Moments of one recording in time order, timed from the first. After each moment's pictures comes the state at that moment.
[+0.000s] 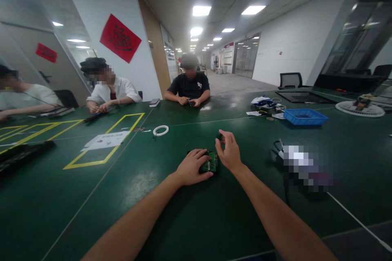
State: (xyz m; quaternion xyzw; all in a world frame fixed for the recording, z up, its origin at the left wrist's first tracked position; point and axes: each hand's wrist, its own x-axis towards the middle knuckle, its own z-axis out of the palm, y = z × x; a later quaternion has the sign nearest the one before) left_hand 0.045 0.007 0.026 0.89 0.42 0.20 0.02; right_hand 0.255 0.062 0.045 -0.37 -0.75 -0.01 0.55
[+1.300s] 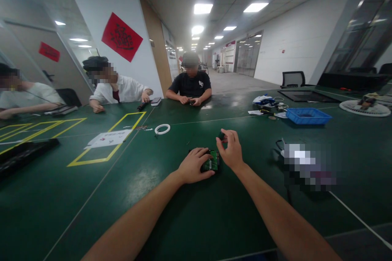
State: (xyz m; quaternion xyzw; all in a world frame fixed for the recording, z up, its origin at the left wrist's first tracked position) left_hand 0.045 0.007 0.027 0.89 0.42 0.19 0.01; right_hand 0.255 0.062 0.044 -0.37 -0.73 0.00 0.57
